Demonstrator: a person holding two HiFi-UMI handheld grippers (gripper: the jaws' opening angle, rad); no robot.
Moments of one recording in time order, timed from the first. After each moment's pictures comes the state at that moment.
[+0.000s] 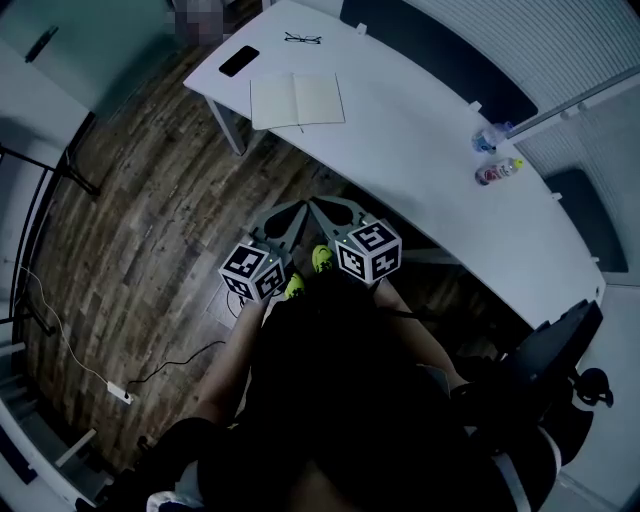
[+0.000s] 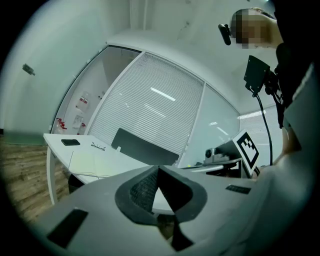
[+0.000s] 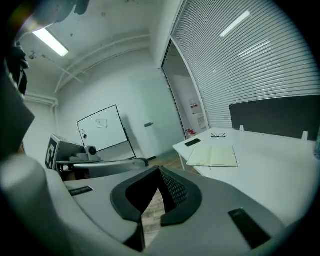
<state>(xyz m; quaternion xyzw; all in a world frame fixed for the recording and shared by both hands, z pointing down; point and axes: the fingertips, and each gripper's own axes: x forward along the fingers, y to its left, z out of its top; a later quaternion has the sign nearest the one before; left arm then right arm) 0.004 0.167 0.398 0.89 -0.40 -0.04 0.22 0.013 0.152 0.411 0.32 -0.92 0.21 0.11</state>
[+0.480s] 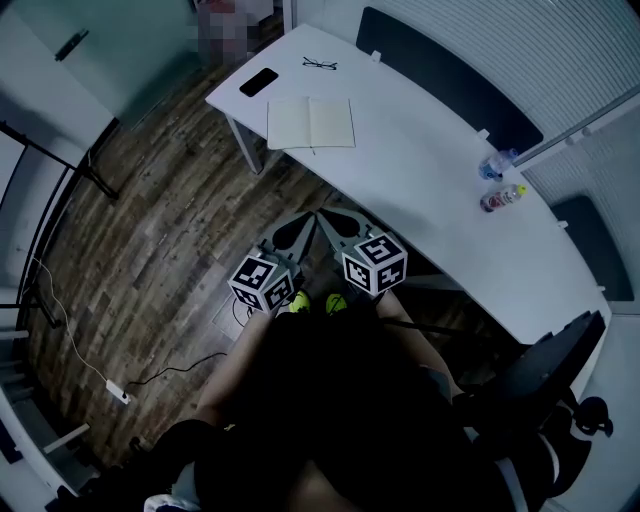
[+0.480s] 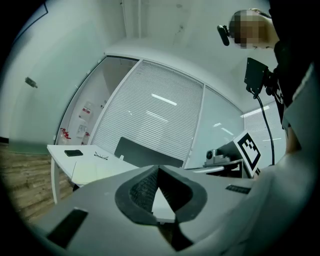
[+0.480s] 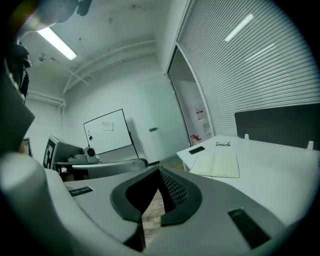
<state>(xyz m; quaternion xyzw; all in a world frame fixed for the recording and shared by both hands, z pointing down) 0.014 0.168 0.370 0.88 -0.43 -0.06 0.19 0.022 0.151 0.381 0.30 -0.93 0.19 0.09</state>
